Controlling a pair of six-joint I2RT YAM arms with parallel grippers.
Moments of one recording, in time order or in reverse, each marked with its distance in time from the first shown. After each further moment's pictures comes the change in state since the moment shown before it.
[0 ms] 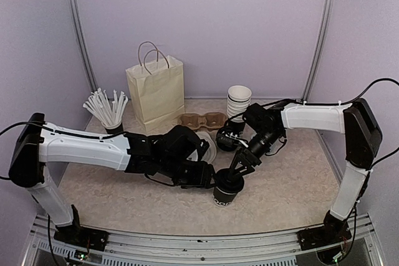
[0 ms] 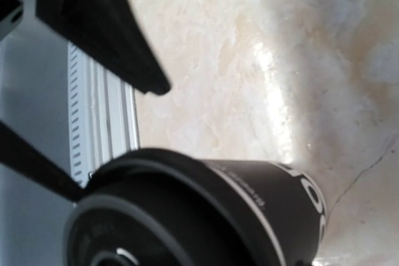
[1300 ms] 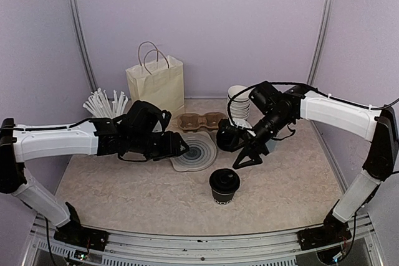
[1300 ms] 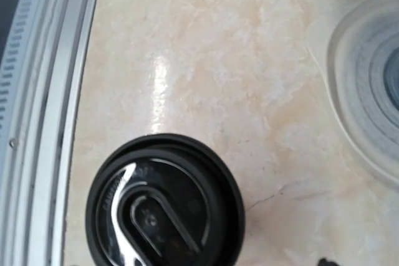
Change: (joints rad) left arm 0.240 -0.222 -0.118 0.001 -0.105 0.073; right arm 0.031 -0.185 0.085 -0.025 0.210 -0.274
